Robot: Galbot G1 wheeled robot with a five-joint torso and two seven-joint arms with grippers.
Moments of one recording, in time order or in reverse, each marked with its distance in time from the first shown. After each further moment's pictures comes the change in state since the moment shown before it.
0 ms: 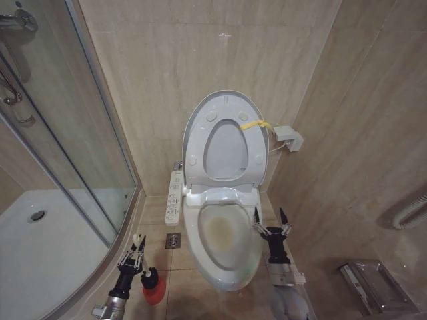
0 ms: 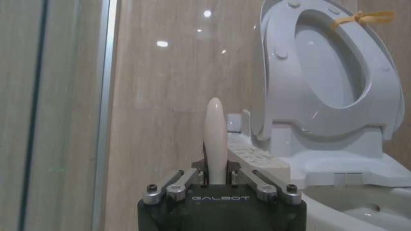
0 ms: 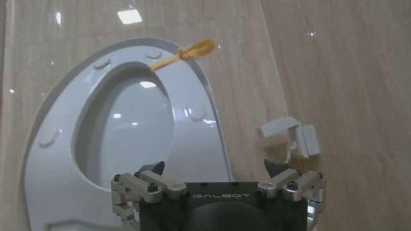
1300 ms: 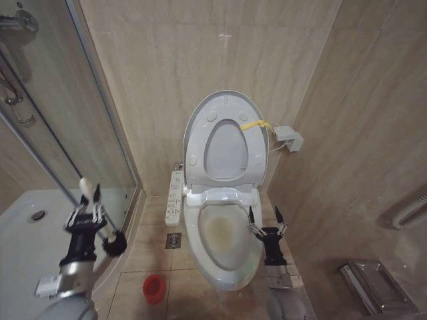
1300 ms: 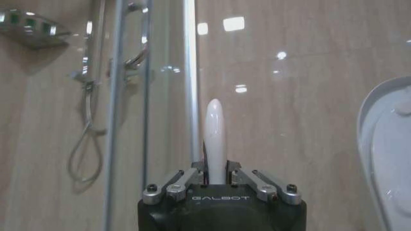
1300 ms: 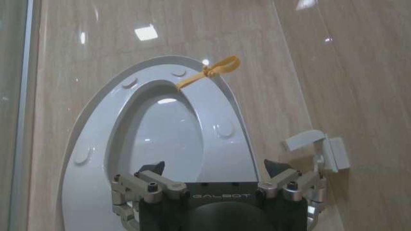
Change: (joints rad) left arm 0.278 0.064 -0.186 -0.858 0.223 0.440 -0.662; right arm -0.009 0.021 -0.059 0.056 -0.033 0.025 -0.006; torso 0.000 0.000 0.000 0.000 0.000
